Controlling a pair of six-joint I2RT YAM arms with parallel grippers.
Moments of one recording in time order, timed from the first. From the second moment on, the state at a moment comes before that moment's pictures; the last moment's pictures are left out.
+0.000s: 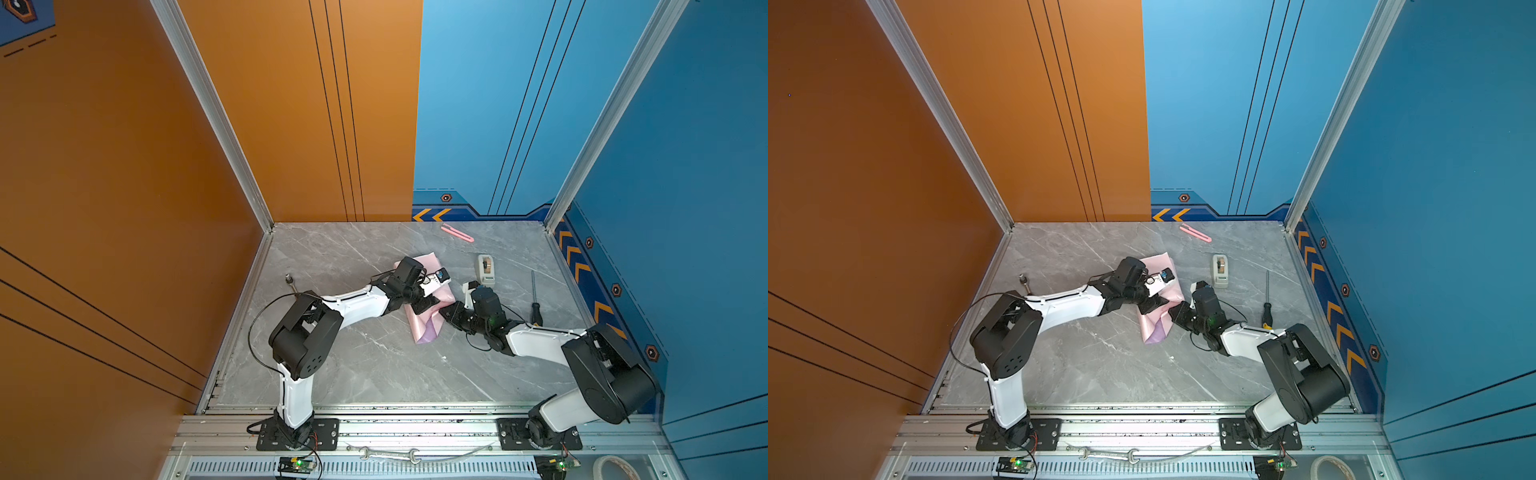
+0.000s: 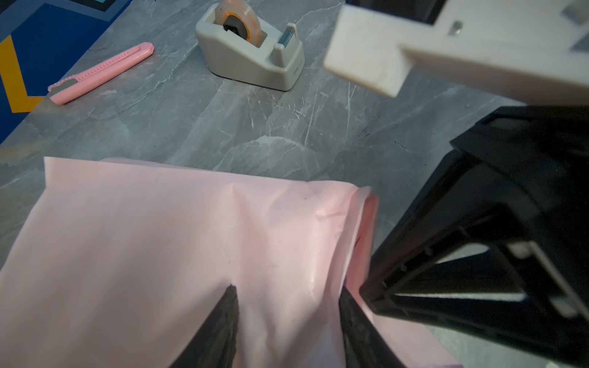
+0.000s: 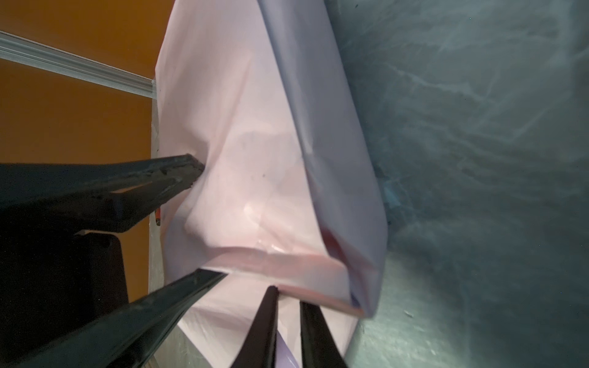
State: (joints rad) left arm -0.70 1.91 1.24 -0.05 0.27 0.38; right arm 0.48 1.53 0.55 0.33 -0.30 0.94
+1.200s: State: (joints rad) left arm -0.70 1.91 1.24 -0.05 0.27 0.38; right arm 0.52 1.67 0.68 0.15 -0.21 0.85
